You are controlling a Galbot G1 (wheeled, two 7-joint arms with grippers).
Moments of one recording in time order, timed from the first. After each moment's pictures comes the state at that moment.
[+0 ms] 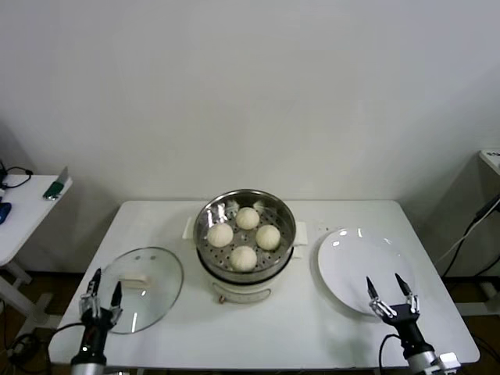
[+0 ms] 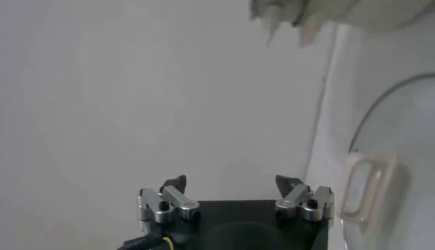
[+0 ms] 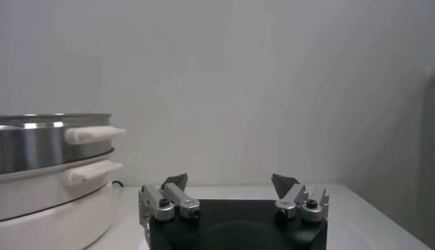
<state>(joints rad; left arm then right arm) 1.66 -1.27 -0.69 -1.76 1.12 -0.05 -0.49 -1.57 1.10 0.57 1.60 0.58 0.47 -0.19</state>
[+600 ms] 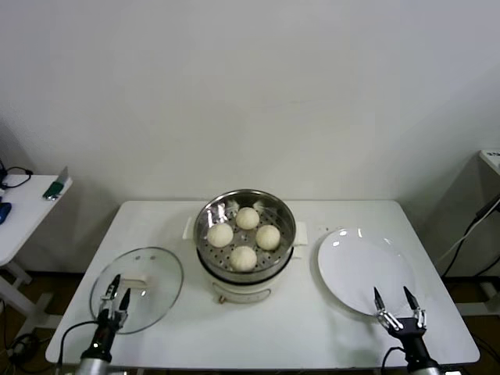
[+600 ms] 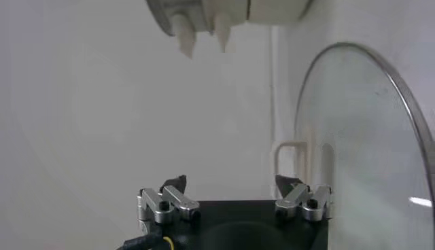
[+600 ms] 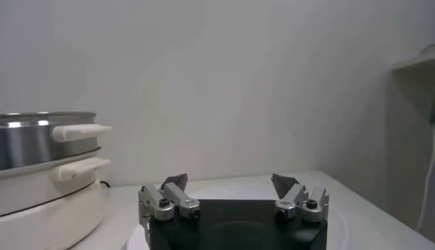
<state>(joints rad) 1.50 -1.23 -0.67 -1.46 1.28 -0.14 -0.55 -1.62 1.14 0.61 1.60 0.59 0.51 -0.18</state>
